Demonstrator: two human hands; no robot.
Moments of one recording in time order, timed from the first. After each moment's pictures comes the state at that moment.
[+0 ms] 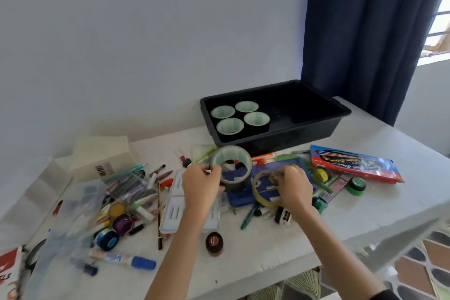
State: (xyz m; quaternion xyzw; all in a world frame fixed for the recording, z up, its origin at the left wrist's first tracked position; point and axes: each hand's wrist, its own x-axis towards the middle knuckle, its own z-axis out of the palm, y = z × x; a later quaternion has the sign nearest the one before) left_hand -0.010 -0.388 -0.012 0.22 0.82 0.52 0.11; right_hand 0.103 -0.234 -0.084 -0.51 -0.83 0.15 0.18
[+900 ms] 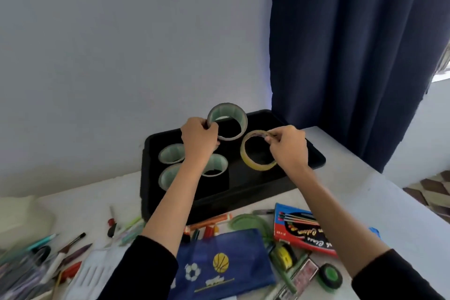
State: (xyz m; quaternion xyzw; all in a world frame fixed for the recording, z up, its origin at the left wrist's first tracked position) left_hand -0.063 -0.124 0.056 0.28 0.77 0.56 0.05; right_hand 0.072 -0.007 0.018 -0.42 -0.79 0.27 0.36
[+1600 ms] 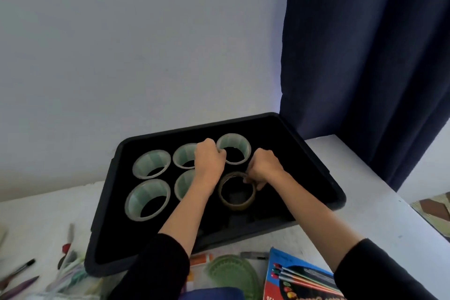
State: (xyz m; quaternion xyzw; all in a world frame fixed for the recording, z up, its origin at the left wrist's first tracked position) left_hand -0.113 -0.009 -0.042 0.27 0.89 0.37 0.05; right_hand -0.013 0.079 -0.037 -0.43 -0.85 0.32 -0.05
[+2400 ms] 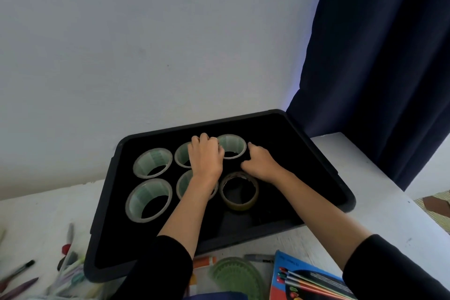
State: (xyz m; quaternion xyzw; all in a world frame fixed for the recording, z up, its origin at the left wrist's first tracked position) left_hand -0.124 -0.014 -0.051 0.35 0.91 0.18 -0.11; right_hand -0.026 0.080 -0.048 -0.33 -0.86 0.39 0.02
